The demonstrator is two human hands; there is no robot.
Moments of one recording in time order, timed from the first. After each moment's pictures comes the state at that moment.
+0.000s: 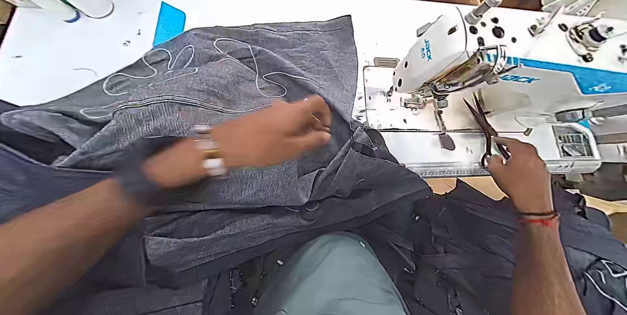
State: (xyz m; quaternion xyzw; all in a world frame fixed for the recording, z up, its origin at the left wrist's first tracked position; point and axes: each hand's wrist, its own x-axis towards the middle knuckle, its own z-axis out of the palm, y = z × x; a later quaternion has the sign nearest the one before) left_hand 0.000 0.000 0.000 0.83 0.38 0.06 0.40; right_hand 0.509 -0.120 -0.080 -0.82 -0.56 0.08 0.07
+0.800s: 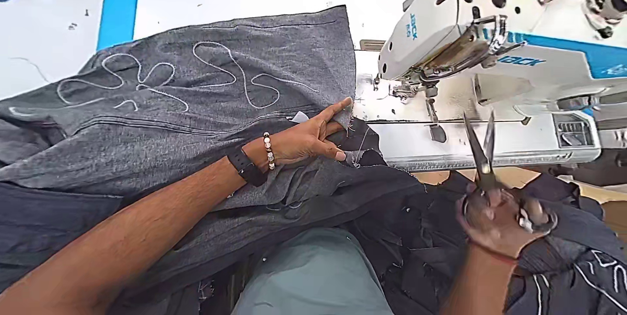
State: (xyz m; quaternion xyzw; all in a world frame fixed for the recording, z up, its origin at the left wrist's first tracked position) left_hand 0.088 -0.002 -0.122 0.44 0.22 0.17 0.86; right_hand 0.472 -0.207 -0.118 -0.37 -0.25 0.59 0.67
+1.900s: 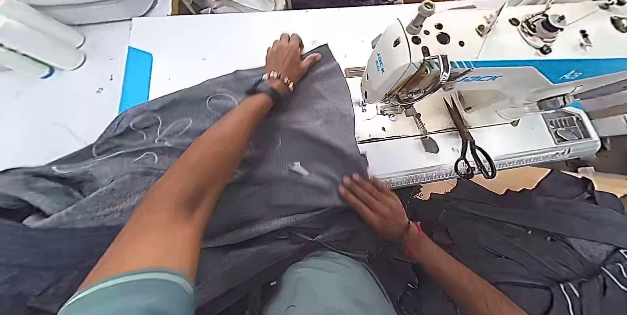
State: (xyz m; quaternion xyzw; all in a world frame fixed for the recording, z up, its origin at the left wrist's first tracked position) left_hand 0.108 0.213 -0.123 0.80 0.57 0.13 0.11; right_hand 0.321 -0.159 -0.187 -0.45 -0.87 0.00 0.21
